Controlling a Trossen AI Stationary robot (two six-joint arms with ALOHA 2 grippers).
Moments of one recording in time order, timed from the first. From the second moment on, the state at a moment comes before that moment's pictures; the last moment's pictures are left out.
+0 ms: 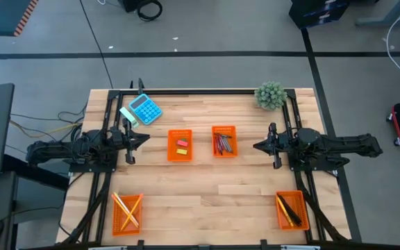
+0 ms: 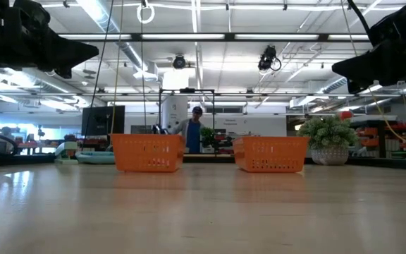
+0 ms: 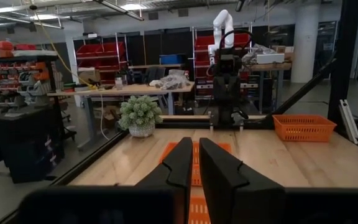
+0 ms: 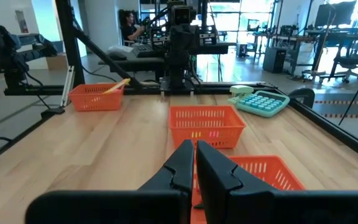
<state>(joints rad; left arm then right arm) 0.03 0.02 0.01 0.15 -0.19 0.06 0.00 0.05 0.01 0.01 0.01 0.00</state>
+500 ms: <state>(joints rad) 0.03 0.02 0.01 0.15 -0.19 0.06 0.00 0.05 0.01 0.01 0.01 0.00</state>
